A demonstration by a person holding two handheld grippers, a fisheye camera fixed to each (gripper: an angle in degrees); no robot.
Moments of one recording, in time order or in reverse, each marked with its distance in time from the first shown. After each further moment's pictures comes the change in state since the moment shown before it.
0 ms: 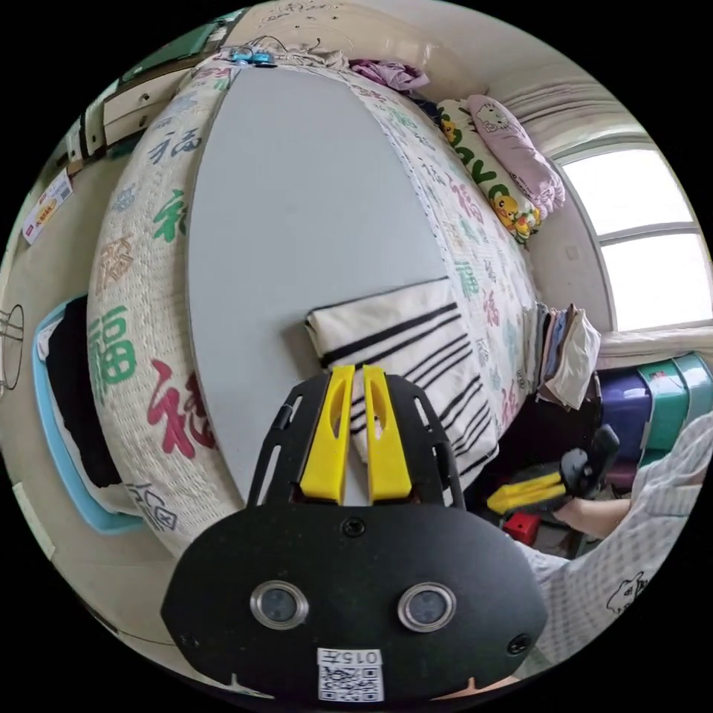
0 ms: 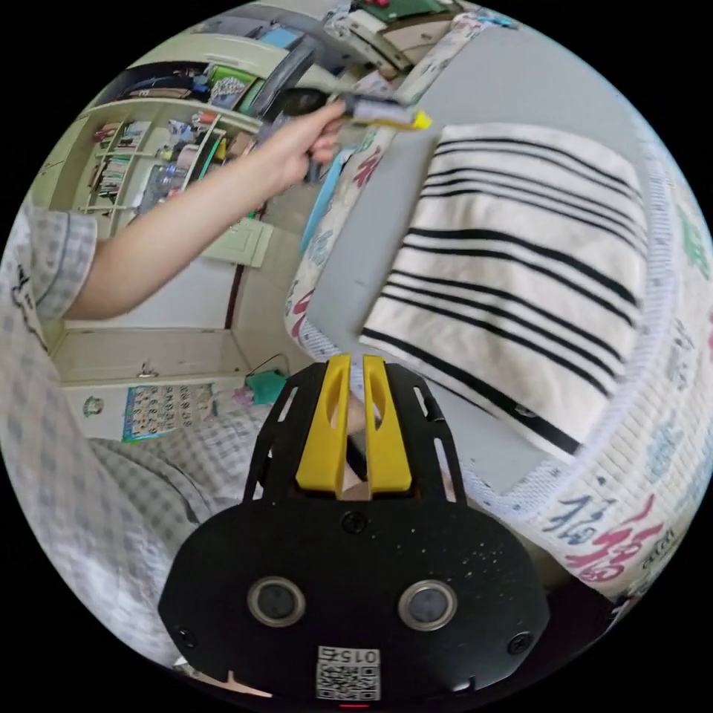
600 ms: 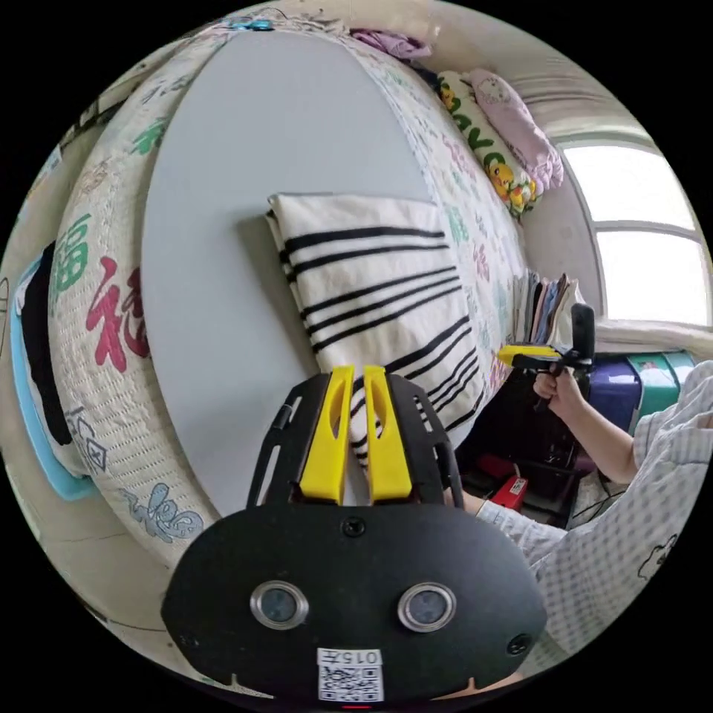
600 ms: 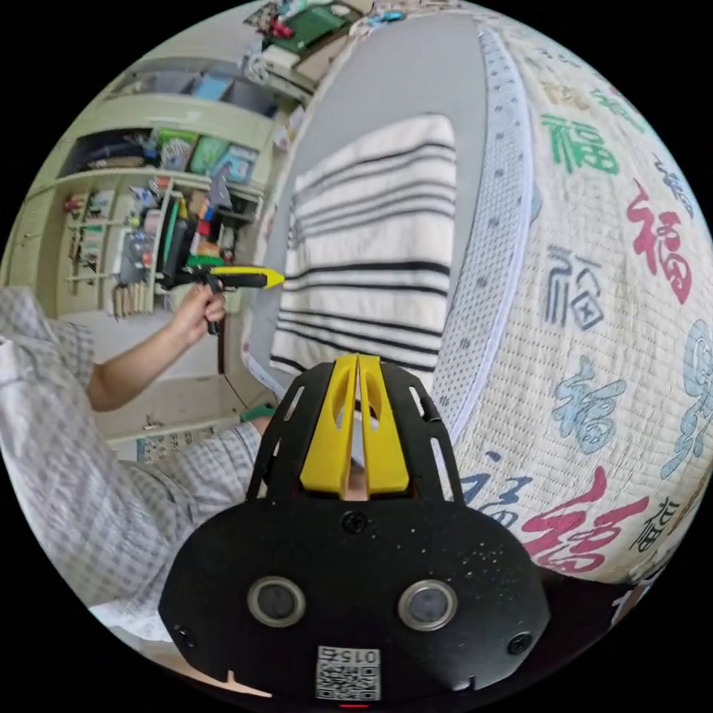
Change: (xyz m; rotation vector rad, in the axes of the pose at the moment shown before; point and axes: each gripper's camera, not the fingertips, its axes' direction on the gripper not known) left arm 0.017 0.082 0.062 -0.127 0.079 -0.019; right arm 0.054 -0.046 -0.087 0.110 -0.054 0.178
